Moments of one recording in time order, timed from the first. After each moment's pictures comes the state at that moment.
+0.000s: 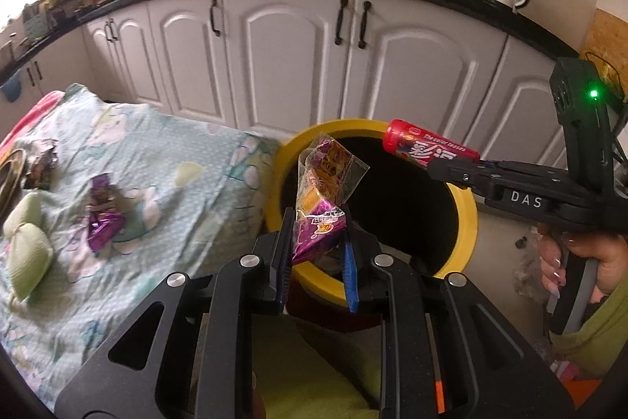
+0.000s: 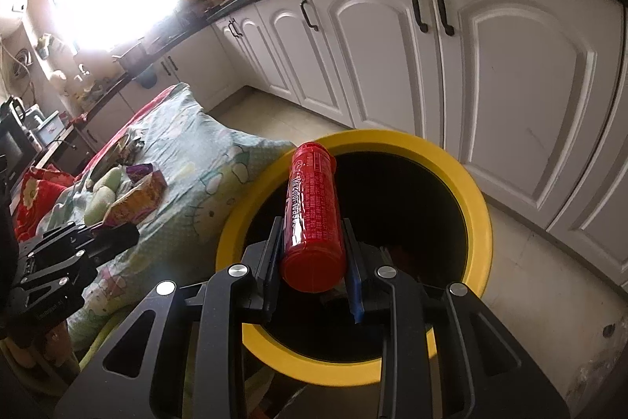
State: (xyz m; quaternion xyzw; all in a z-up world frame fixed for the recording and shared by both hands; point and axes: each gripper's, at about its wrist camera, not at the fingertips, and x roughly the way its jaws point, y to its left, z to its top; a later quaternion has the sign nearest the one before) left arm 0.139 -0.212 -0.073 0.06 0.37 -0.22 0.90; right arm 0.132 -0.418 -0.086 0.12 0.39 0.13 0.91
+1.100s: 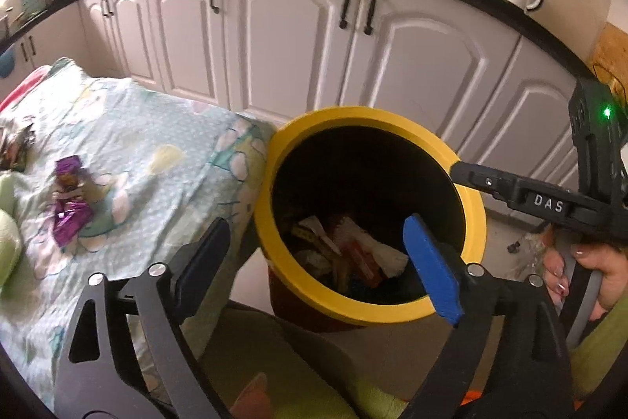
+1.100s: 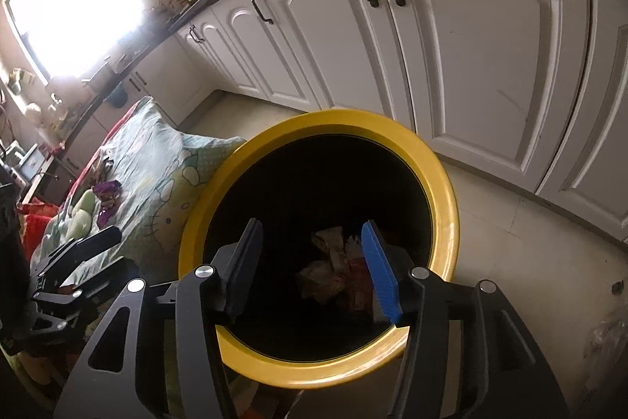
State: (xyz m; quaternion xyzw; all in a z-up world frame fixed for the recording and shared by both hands) left arm 0.161 -0.216 -0.087 0.03 0.40 -0.21 0.89; right arm 0.138 -0.452 -0.108 0.17 0.41 0.08 0.89
